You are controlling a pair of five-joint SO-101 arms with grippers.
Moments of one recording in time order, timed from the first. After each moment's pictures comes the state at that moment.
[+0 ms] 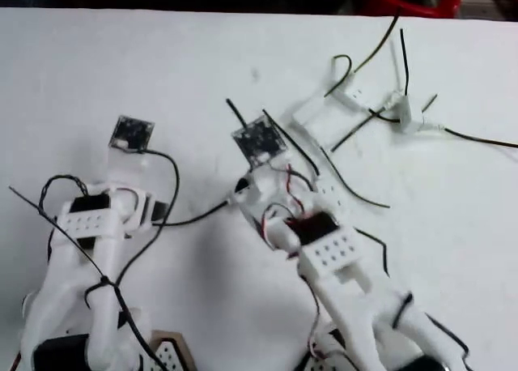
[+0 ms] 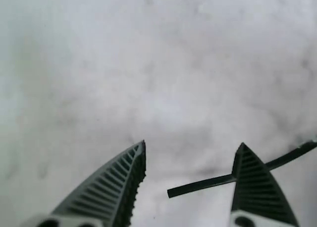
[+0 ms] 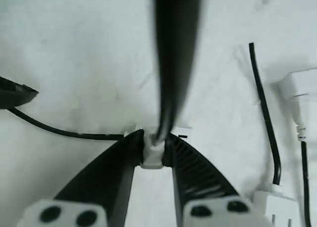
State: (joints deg) left arm -14.0 -26.9 61.6 40.8 -19.7; right arm -31.6 -30.8 56.4 29.3 7.6
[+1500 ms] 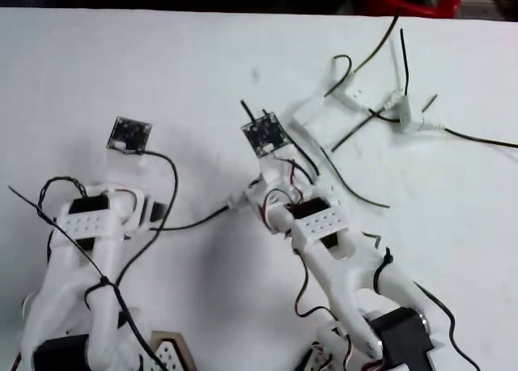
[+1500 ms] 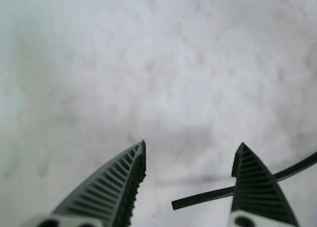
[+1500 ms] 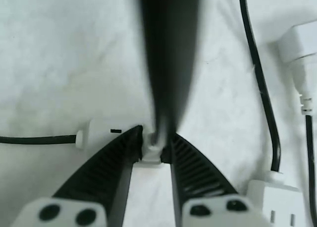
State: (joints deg) left arm -14.3 -27.1 62.2 40.7 -19.7; right arm -26.5 -16.1 56.6 20.5 7.6
